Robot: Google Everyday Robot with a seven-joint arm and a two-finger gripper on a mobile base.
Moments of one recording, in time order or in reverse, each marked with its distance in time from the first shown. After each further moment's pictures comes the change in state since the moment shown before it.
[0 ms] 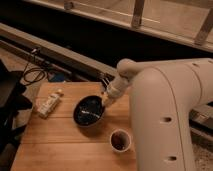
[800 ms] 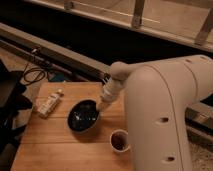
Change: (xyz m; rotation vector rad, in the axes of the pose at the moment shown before) arm 0.012 0.028 0.022 0.011 0.041 -0.013
